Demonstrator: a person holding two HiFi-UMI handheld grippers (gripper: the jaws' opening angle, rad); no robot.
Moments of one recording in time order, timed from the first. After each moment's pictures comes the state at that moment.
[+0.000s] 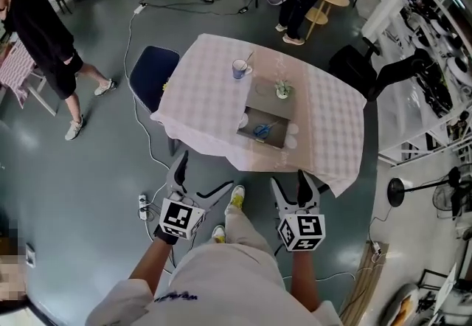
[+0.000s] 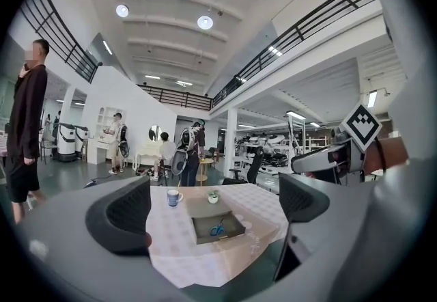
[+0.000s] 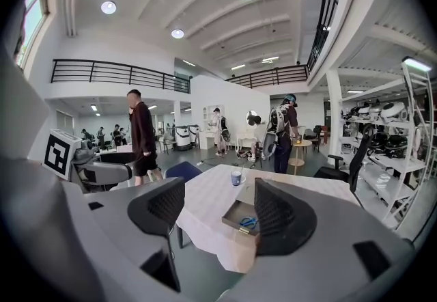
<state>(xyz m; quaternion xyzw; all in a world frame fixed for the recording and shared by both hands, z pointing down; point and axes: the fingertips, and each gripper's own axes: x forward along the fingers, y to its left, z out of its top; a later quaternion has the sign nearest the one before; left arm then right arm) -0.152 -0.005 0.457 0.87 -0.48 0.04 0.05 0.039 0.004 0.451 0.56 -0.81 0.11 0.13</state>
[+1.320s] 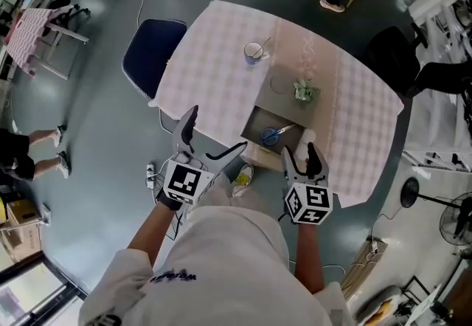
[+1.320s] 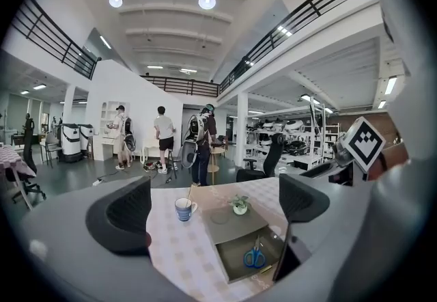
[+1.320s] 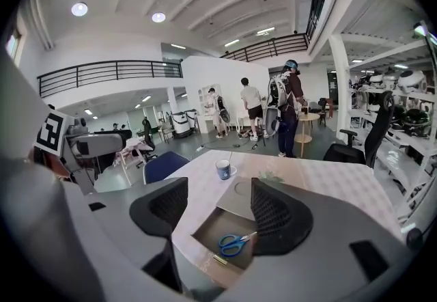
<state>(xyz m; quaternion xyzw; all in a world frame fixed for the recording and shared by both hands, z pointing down) -0.109 -0.247 0.484 0.86 -0.51 0.10 0.06 0.082 -0.235 0.541 0.53 -0.81 0.20 0.16</state>
